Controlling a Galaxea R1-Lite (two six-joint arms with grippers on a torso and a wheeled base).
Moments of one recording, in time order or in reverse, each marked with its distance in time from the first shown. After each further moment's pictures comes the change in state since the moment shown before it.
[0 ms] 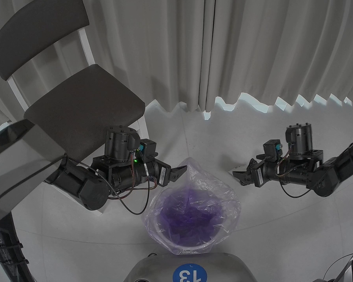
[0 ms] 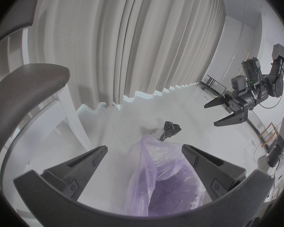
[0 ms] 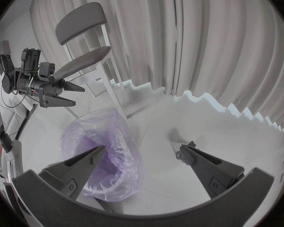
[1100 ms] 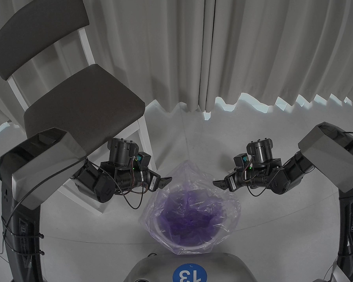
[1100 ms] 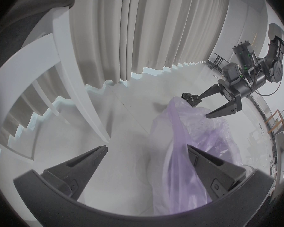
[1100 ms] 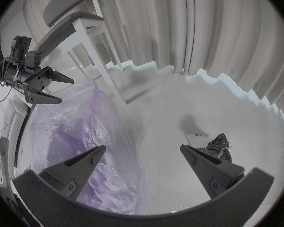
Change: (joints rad) left arm 0.127 0.234 -0.167 0.078 -0.023 0.130; right arm -0.013 0.421 -0.360 0.057 0.013 0.004
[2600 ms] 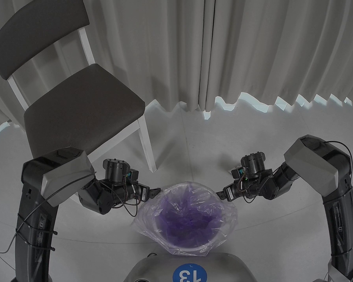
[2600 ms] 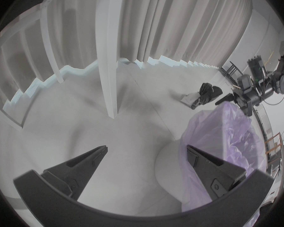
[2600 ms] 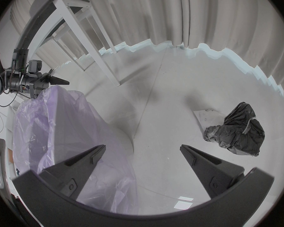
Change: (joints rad) left arm 0.090 0.194 0.035 -0.178 -0.044 -0.144; right arm -0.031 0.157 -0.094 0.056 0.030 0.043
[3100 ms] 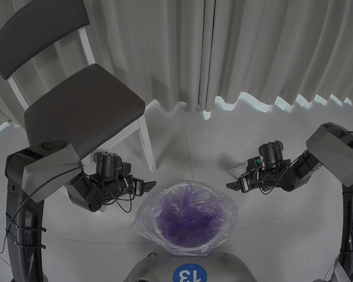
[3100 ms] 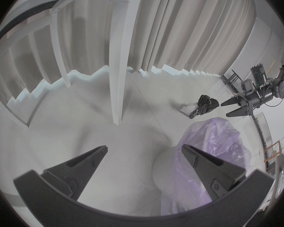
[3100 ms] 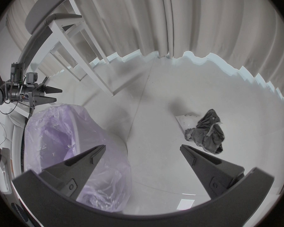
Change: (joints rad) left arm 0.015 -0.135 0.117 -0.035 0.001 -0.056; right arm -0.063 -0.190 0.166 -0.004 0.000 0.009
